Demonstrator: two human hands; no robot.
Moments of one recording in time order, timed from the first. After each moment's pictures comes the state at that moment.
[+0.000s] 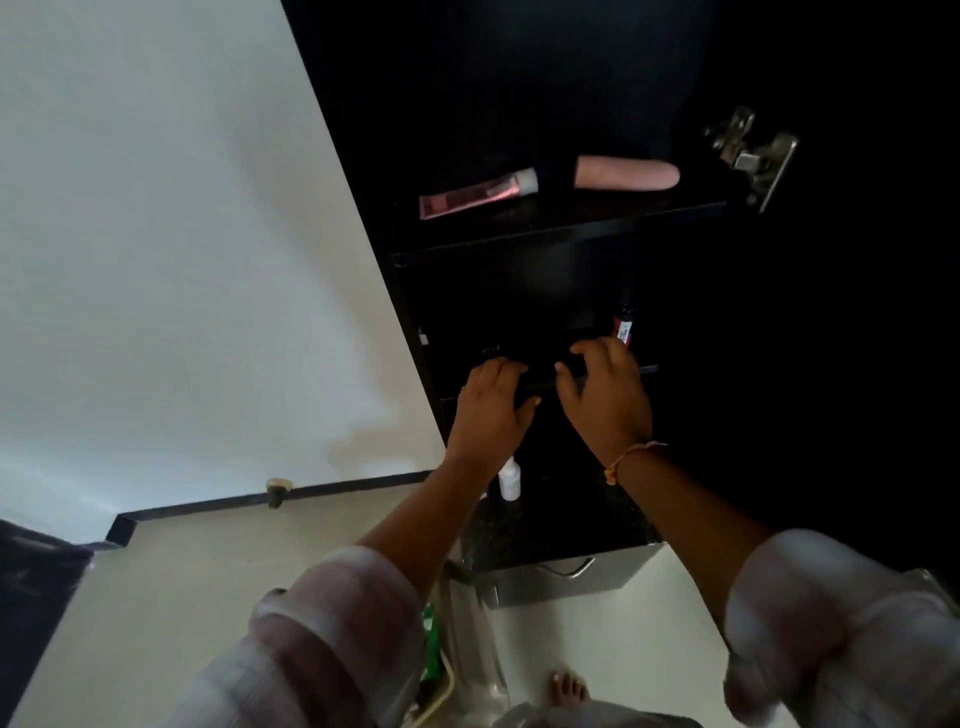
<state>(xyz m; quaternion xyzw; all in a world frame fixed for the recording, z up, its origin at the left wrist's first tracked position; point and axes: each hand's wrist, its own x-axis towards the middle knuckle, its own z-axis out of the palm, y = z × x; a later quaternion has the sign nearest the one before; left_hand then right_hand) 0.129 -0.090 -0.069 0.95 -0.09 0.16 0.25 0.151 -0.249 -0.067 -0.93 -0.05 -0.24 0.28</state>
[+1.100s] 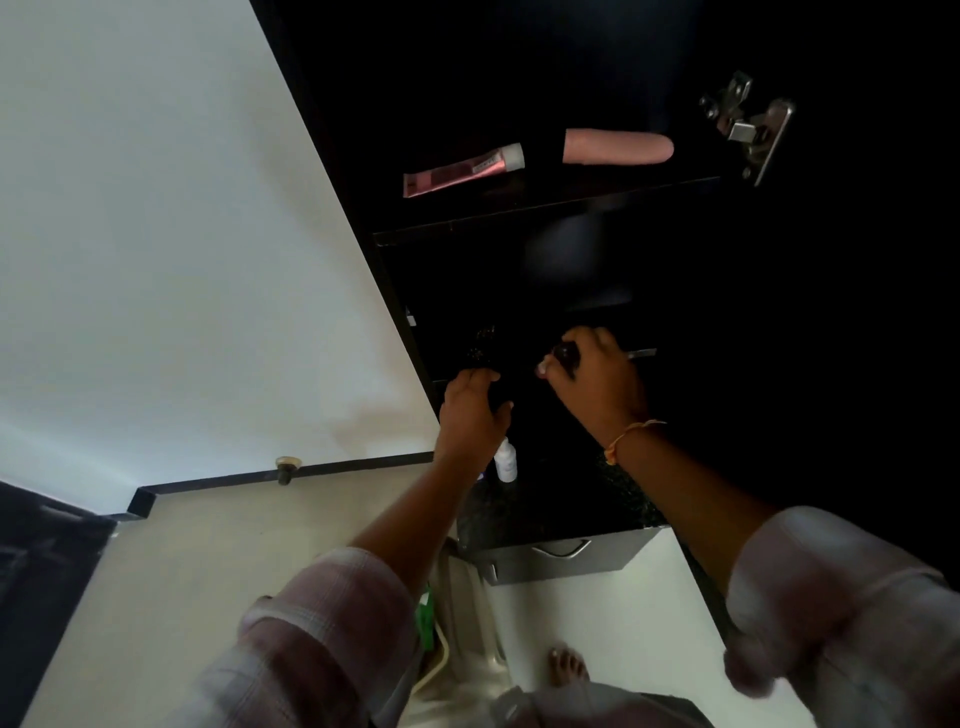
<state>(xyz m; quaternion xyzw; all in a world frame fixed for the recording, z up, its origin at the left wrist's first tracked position) 0.114 -0.091 -0.093 0.94 0.04 0.08 0.32 0.157 -0.261 -0.067 -0.94 -0.05 -0.13 0.32</state>
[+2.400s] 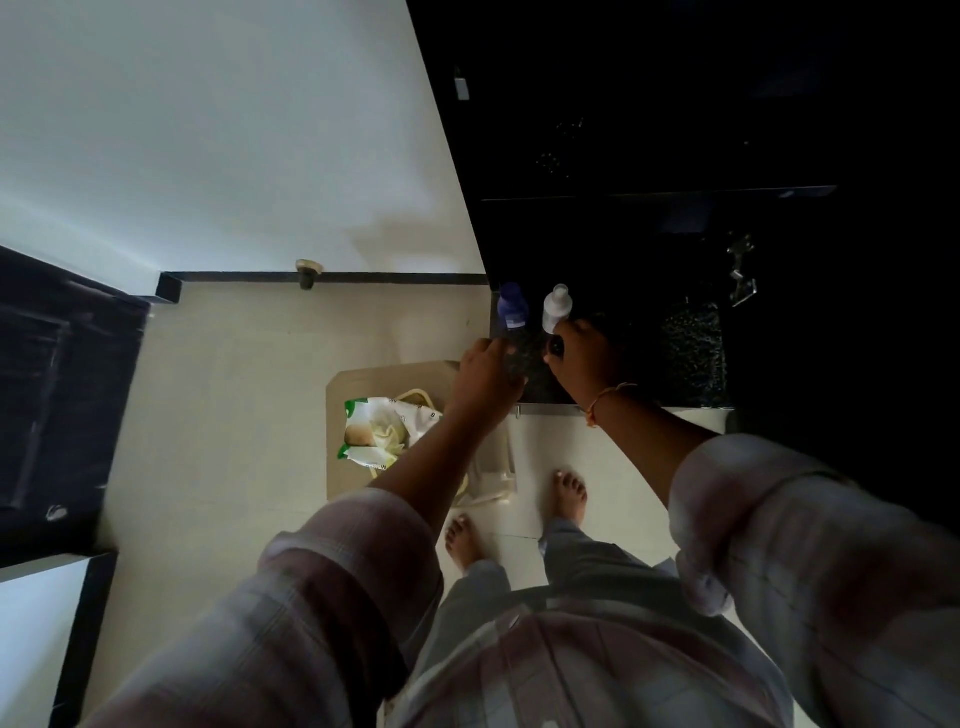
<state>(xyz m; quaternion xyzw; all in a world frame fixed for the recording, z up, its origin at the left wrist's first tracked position) 0.043 -0.053 -0.222 0.93 0.15 -0.14 0.30 0.107 -0.189 -0.261 -0.96 -0.11 0.18 0.20</state>
